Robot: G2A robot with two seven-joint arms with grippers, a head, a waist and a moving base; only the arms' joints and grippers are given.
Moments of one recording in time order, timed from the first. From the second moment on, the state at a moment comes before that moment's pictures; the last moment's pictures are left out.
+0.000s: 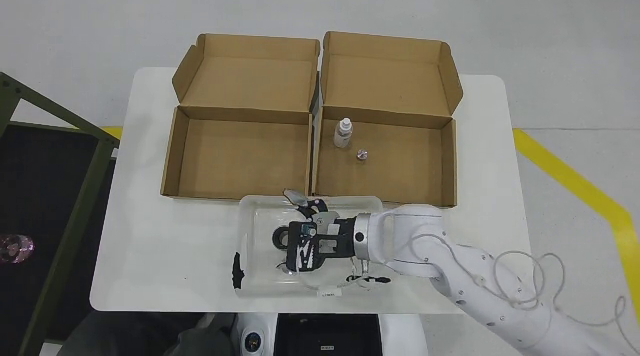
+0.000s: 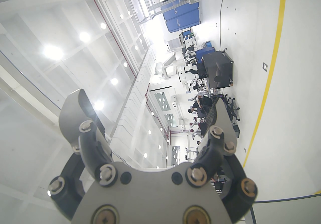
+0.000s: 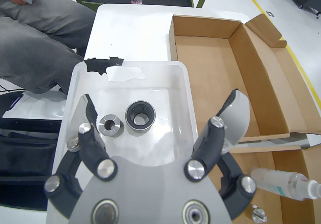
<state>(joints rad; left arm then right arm) -0.19 -0.18 -0.57 -1.44 2.04 -0.23 0.13 -0.98 -1.08 0.67 -1.90 -1.21 -0.61 0.36</state>
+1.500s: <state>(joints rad) -0.19 -0.18 -0.57 -1.44 2.04 -0.23 0.13 -0.98 -1.16 0.61 -1.70 -1.29 -0.58 0.39</state>
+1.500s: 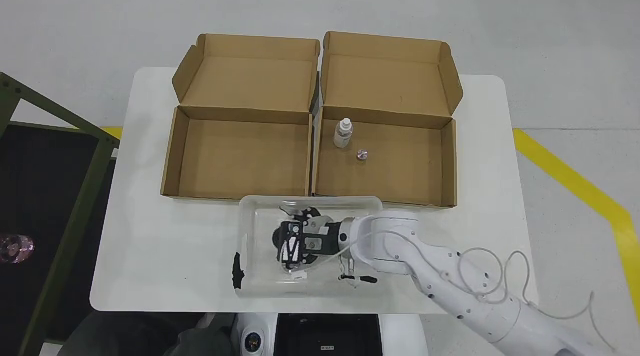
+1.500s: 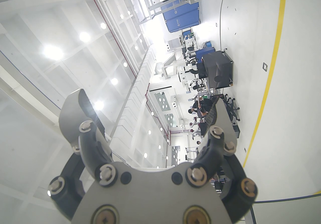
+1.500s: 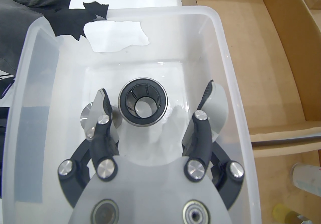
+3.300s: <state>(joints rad) -0.19 -0.18 -0.57 -1.44 2.04 -0.23 0.13 -1.00 -1.20 0.70 -1.78 -1.27 -0.63 0.33</state>
